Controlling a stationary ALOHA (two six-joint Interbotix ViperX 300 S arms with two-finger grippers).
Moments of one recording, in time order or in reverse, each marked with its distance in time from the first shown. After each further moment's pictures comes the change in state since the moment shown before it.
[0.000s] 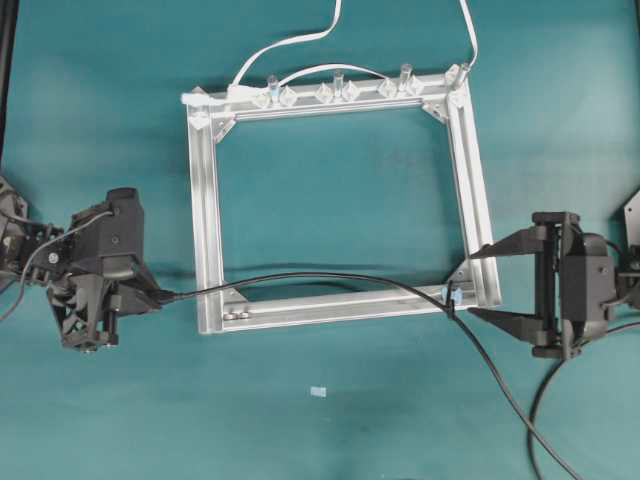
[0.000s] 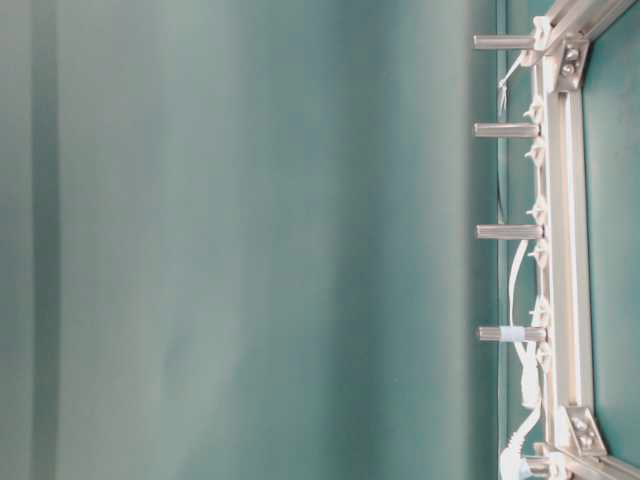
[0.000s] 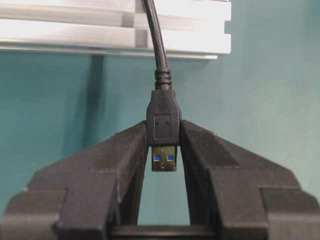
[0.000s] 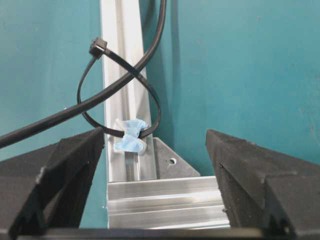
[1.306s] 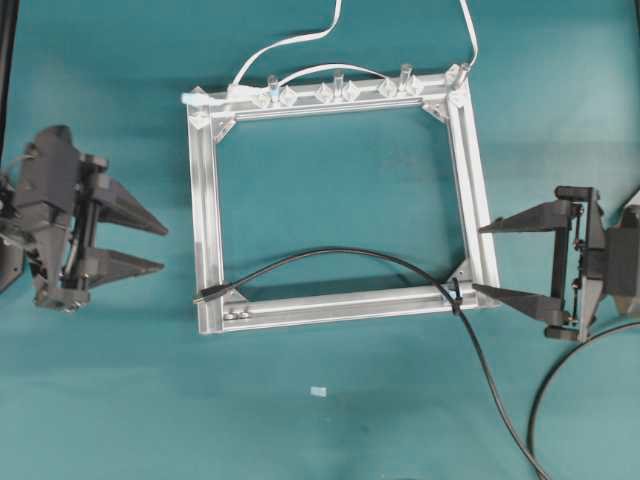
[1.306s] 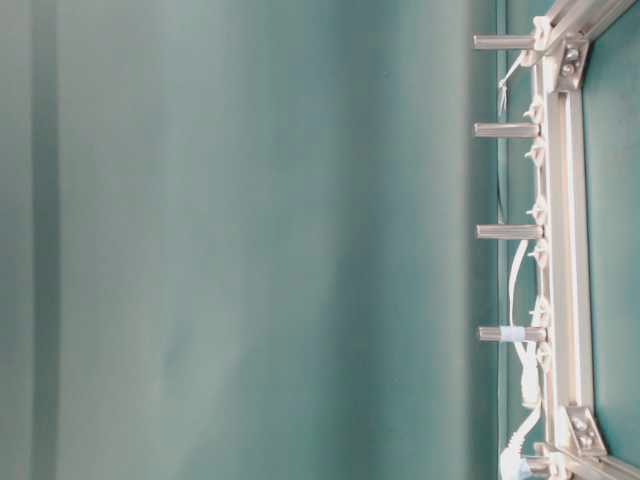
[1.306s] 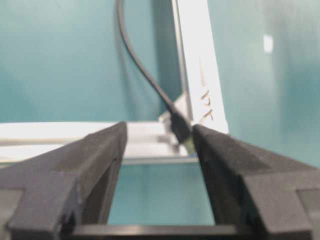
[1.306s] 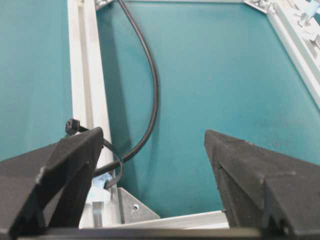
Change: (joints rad) left arm 0.158 -0.344 0.049 0.015 -0.098 0.221; right arm 0.000 -0.155 0.038 0.000 -0.127 -0.023
